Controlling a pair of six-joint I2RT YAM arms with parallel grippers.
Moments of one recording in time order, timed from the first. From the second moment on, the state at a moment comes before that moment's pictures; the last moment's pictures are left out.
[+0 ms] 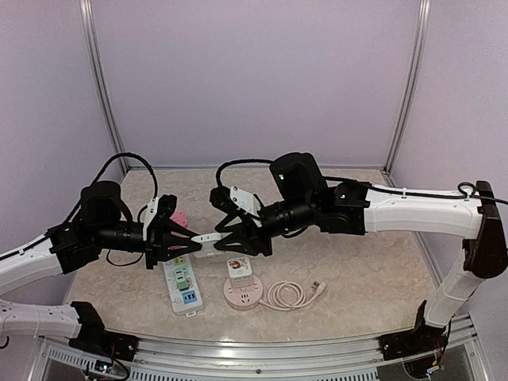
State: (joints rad) left arm -0.73 0.88 0.65 -0.08 0.65 0.27; right arm 1.10 1.64 1.34 -0.15 -0.44 -0.31
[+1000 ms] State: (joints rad) left arm -0.74 0.85 0.63 -0.06 0.60 0.29; right arm 1.10 1.69 1.36 -0.16 -0.45 -0.25
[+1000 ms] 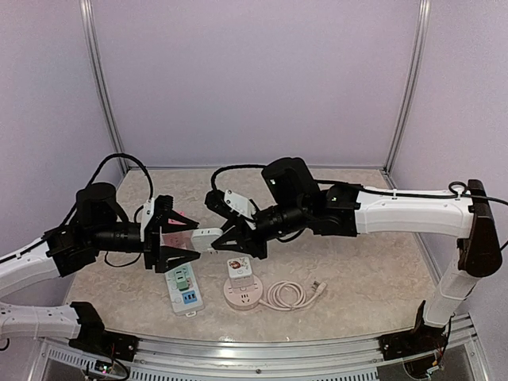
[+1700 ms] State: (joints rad) left arm -0.66 0.82 0.64 -0.47 0.46 0.82; right arm 1.10 1.62 1.16 -0.03 -0.34 -0.10
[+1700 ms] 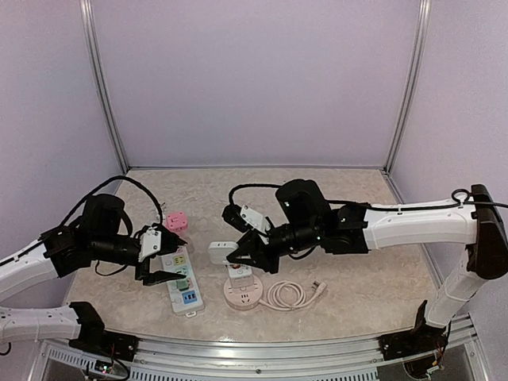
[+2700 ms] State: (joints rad) left arm -1.04 1.13 0.33 0.56 0.31 0.07; right arm 1.03 1.57 0.82 0.31 -0.66 -0.32
